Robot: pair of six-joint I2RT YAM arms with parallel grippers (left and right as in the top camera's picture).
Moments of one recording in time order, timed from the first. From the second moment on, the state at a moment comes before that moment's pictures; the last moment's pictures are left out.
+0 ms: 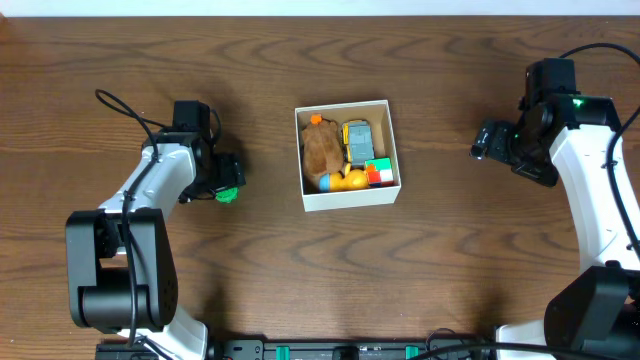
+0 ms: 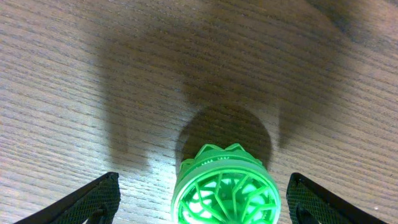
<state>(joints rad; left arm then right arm) 0.01 1.78 1.06 -0.68 0.02 -0.30 -0.07 1.63 1.38 -1.13 0.02 0.37</state>
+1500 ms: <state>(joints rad) 0.01 1.83 1.06 -0.71 0.00 -0.30 -0.07 1.63 1.38 -1.14 0.02 0.37</state>
